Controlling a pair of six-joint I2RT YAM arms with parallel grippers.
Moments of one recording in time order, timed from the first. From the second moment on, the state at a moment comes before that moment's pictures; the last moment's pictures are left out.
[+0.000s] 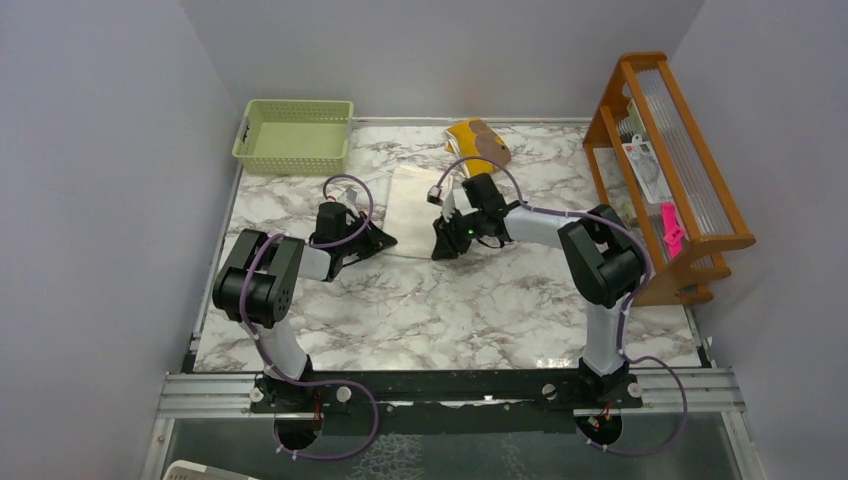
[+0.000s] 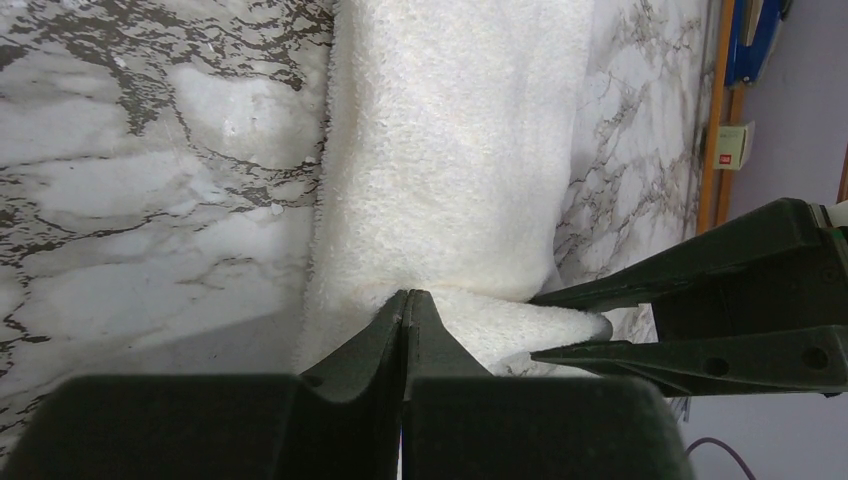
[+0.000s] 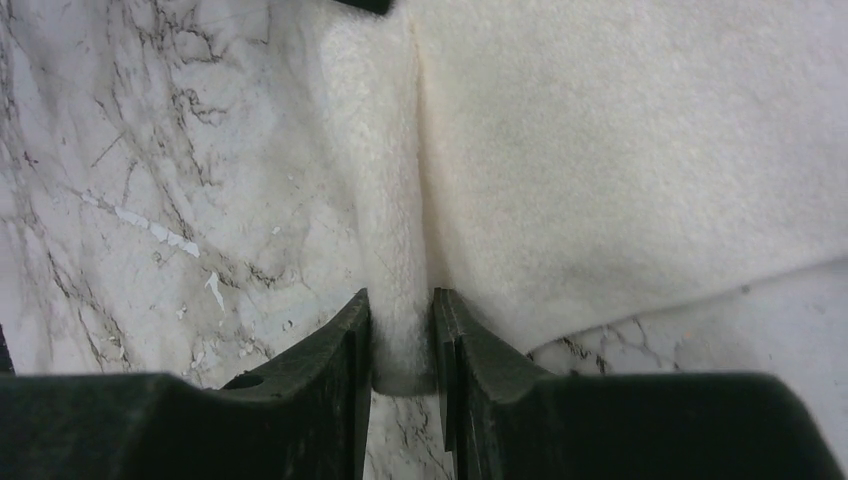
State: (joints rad) left arm -0.21 1.77 0.61 0.57 0.44 -0.80; right arm 0.55 2.00 1.21 -0.11 -0.65 -0.22
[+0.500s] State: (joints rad) left arm -0.19 1.75 0.62 0.53 0.43 -0.79; right arm 0.49 1.43 0.89 0.24 -0.57 0.02
